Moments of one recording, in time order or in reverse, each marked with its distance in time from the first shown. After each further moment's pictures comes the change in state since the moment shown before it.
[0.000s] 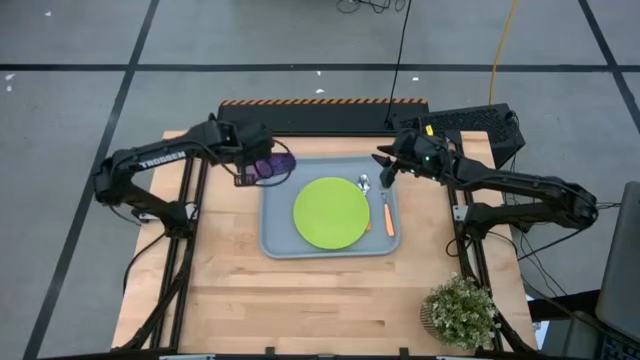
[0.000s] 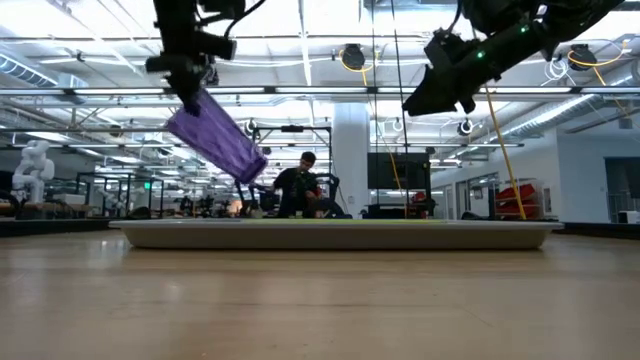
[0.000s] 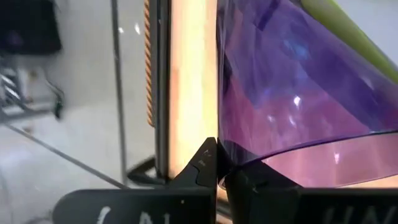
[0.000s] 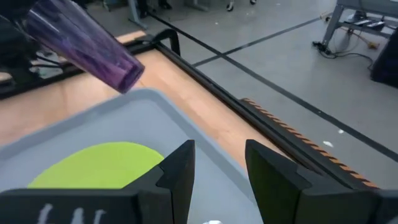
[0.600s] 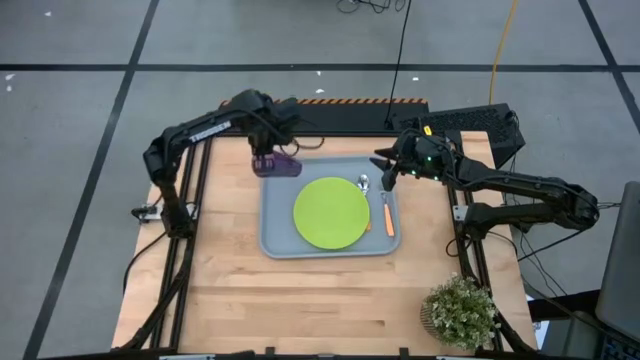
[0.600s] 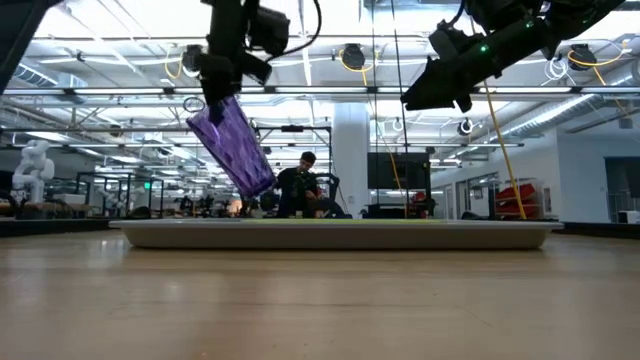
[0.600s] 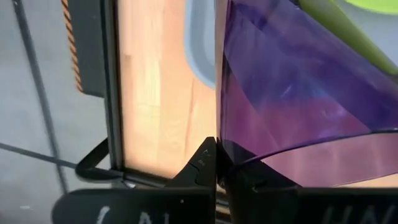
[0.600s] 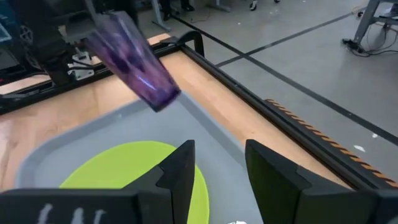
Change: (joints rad) left arm 0.135 0.420 0.479 -0.348 0.227 -0.040; right arm 0.002 -0.016 0.000 0.001 -0.098 0.027
